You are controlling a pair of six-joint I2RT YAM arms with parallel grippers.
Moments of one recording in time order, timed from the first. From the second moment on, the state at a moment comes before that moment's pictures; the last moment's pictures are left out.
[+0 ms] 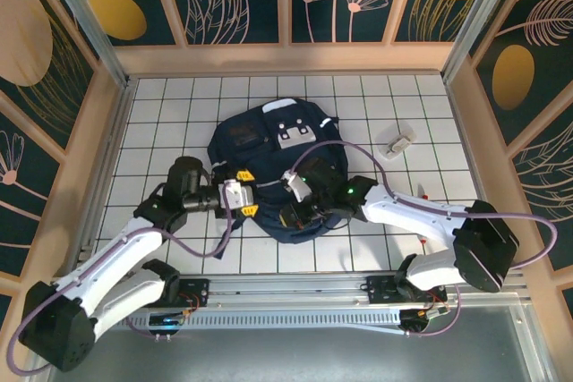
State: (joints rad) left arm -0.53 0.91 0.53 -0.19 0.62 0.82; right arm 0.95 1.35 0.85 -0.40 -0.42 0.41
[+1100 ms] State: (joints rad) left arm -0.64 0.95 0.50 -0.19 0.48 0.93; right arm 0.62 1.19 0.72 -0.59 -0.25 0.47
